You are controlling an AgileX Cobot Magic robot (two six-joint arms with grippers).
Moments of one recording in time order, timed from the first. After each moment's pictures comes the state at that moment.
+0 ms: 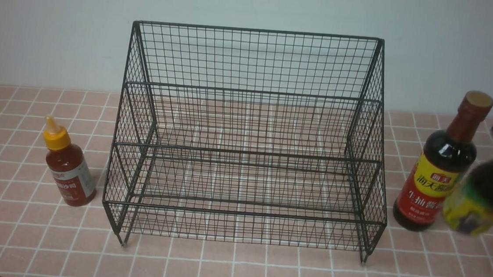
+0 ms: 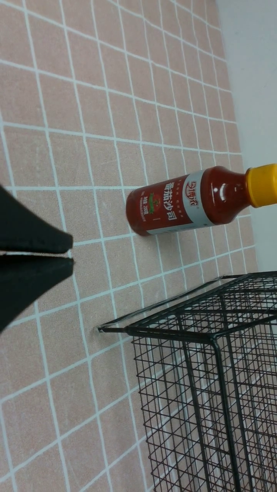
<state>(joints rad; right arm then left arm) 0.18 0.83 -0.45 -0.10 -0.21 0.15 -0.10 -0.01 0.02 -0.04 0.38 0.12</state>
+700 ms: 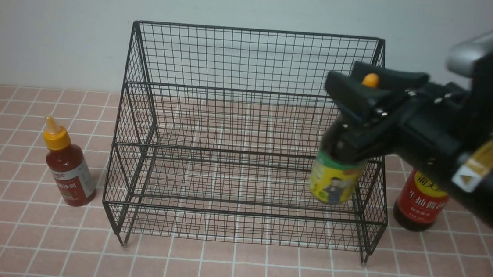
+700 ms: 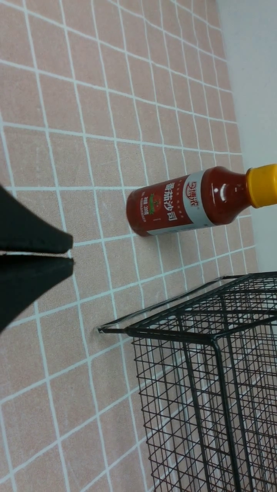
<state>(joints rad) 0.52 1.35 -0.70 -0.20 -0.49 0.24 -0.10 -0.01 0.02 -0.04 0.38 0.12</state>
